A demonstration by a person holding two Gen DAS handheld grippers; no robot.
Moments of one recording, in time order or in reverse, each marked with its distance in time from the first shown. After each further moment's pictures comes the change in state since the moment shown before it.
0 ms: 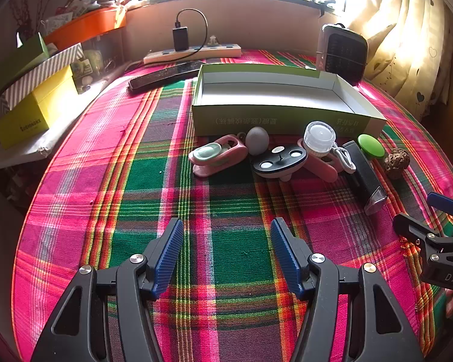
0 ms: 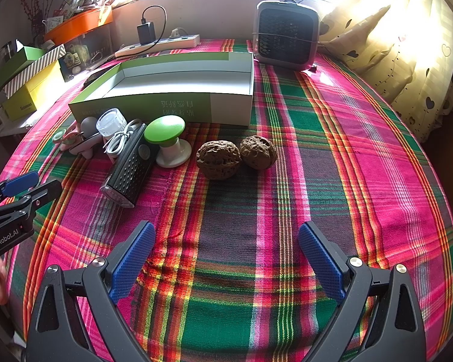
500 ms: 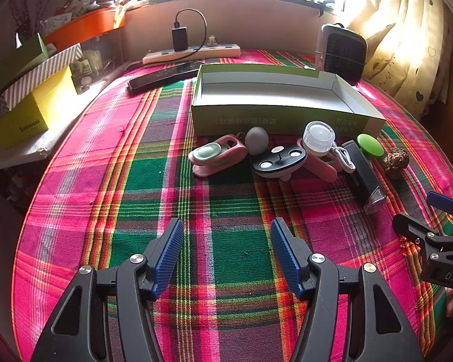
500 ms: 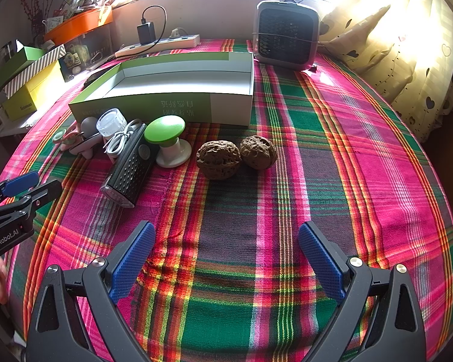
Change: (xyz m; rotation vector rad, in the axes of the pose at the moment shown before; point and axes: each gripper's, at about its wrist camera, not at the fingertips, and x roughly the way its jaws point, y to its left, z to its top) left arm -0.001 0.001 -0.001 0.007 0.000 -0.007; right arm 0.000 0.000 0.000 0.001 0.000 0.003
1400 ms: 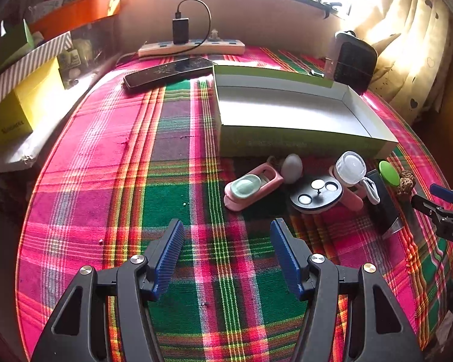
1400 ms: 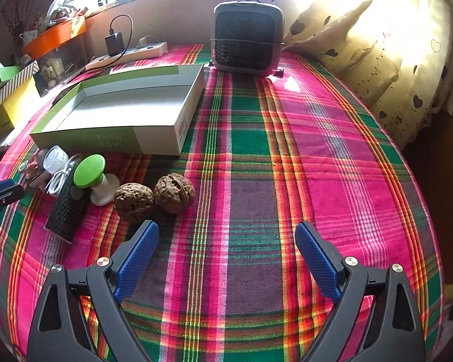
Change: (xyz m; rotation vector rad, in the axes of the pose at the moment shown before) left arm 0.021 0.037 0.034 -0.012 0.047 -0.095; right arm 0.012 -0.055 0.032 0.015 0.004 -0.039
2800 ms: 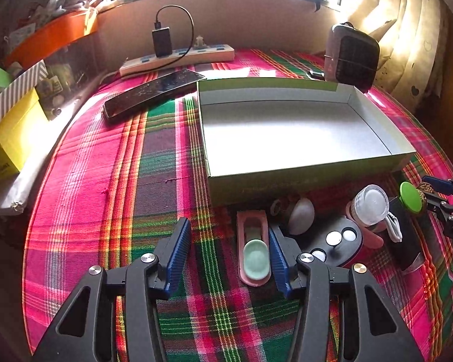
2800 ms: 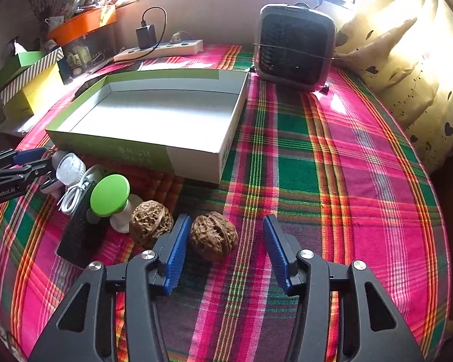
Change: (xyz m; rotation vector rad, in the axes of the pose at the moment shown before) left arm 0.028 -0.010 0.034 0.091 -0.012 0.032; right arm 0.017 0.018 0.022 -0.102 -0.006 0.097
